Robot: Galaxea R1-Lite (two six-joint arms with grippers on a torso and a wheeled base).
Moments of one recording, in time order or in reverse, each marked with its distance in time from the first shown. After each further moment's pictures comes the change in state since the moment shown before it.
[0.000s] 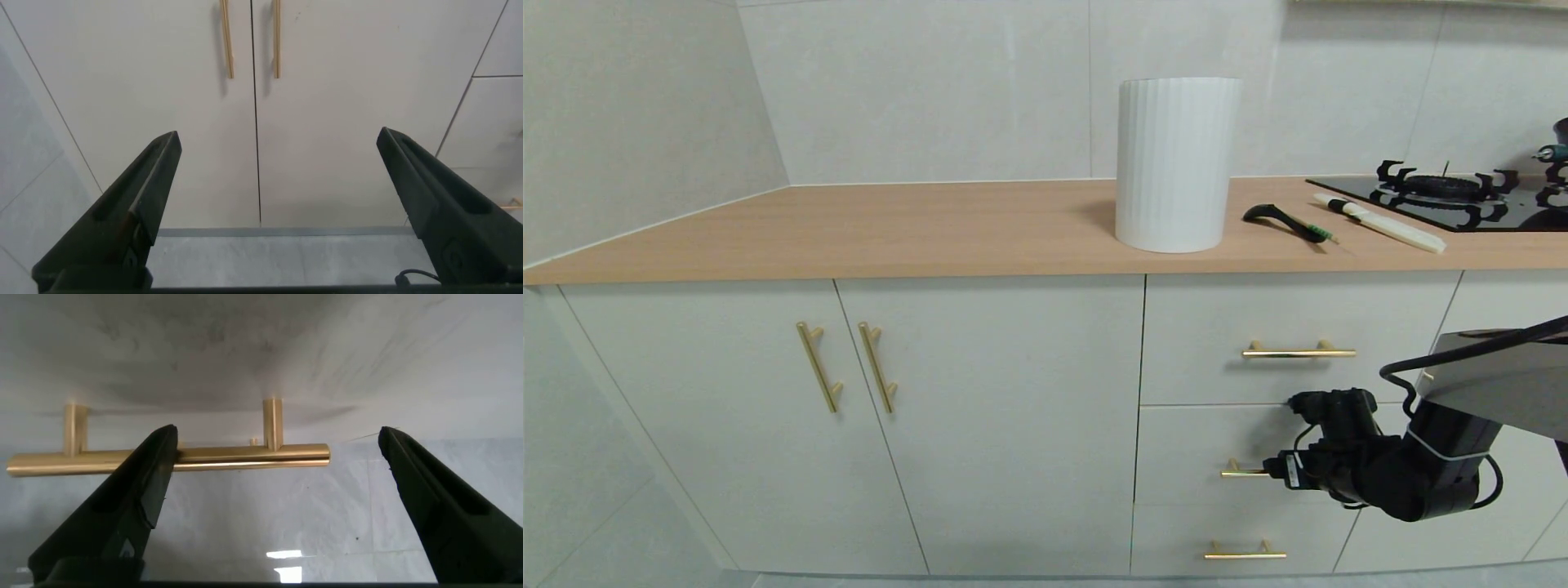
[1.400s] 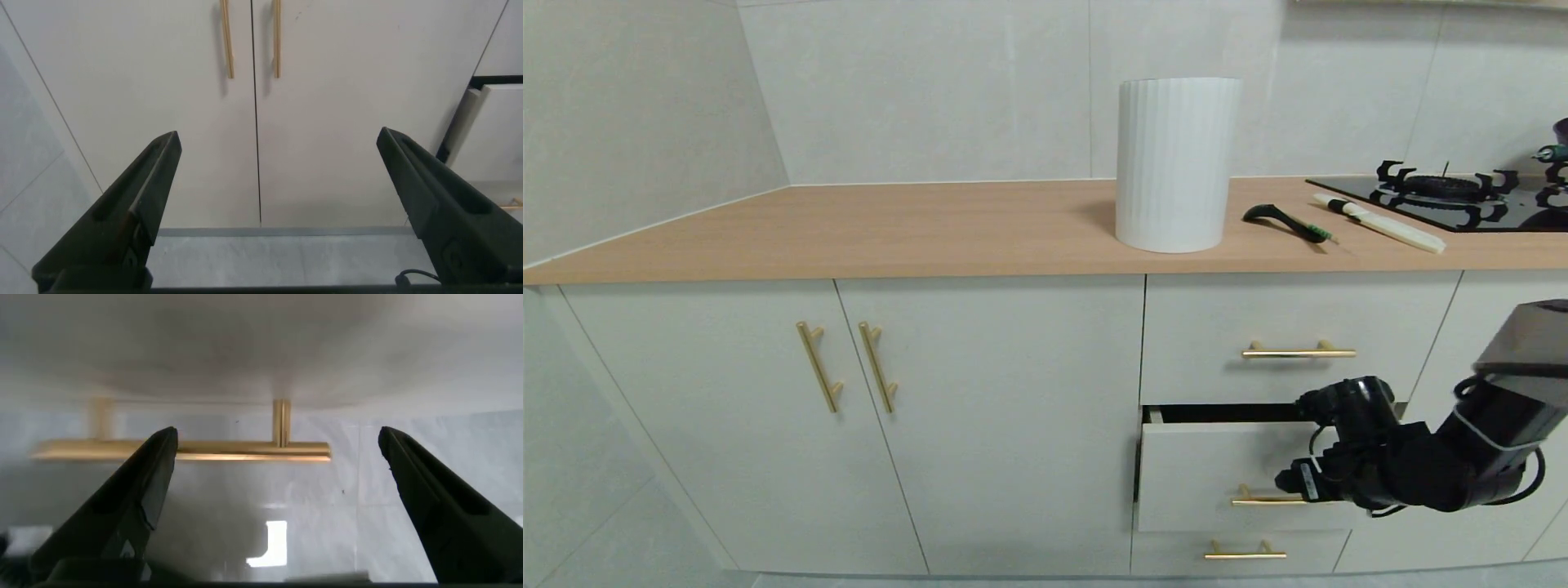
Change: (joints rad) left arm 0.000 0.000 0.000 0.000 0.000 0.000; right arm 0.042 -0.231 0.070 0.290 0.017 -0.009
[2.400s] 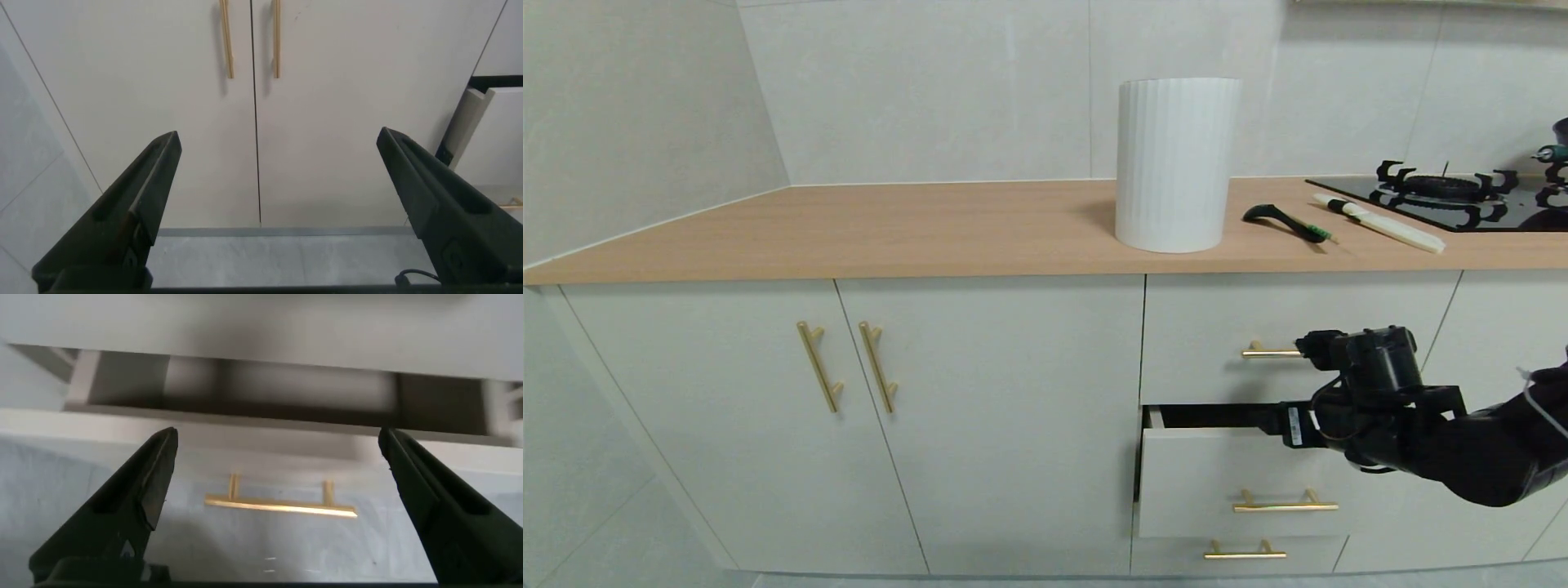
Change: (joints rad) left arm 0.000 0.000 0.000 0.000 0.000 0.000; right arm 0.096 -0.197 0.008 -0.102 0.011 0.066
